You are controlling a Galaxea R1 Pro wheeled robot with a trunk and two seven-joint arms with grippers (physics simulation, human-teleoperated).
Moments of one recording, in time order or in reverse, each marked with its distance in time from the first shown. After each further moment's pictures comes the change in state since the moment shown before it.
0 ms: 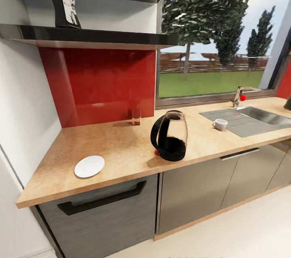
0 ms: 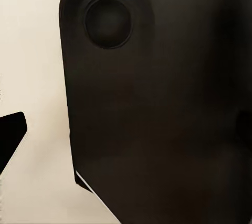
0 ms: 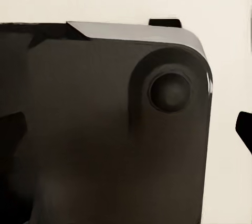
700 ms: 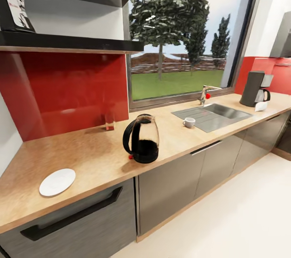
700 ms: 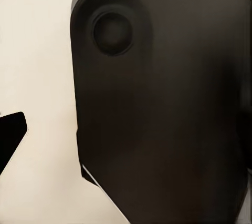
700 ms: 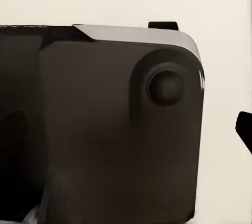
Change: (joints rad) left arm -0.002 0.002 0.001 -0.018 0.000 -0.001 0.003; right arm 0.000 0.000 0.000 -0.005 0.000 -0.001 0.001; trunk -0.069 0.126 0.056
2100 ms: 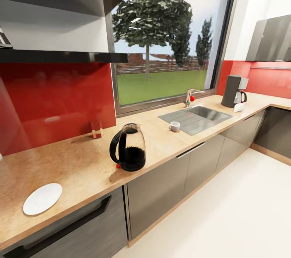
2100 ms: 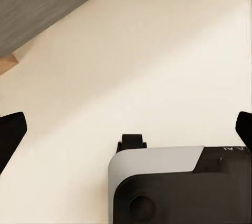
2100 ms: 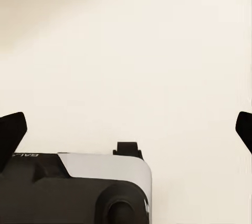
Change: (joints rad) left arm -0.122 0.043 -0.001 -0.210 0.001 -0.067 0.001; right arm 0.000 -0.061 0.005 -0.333 0.004 -0.020 0.000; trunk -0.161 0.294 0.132
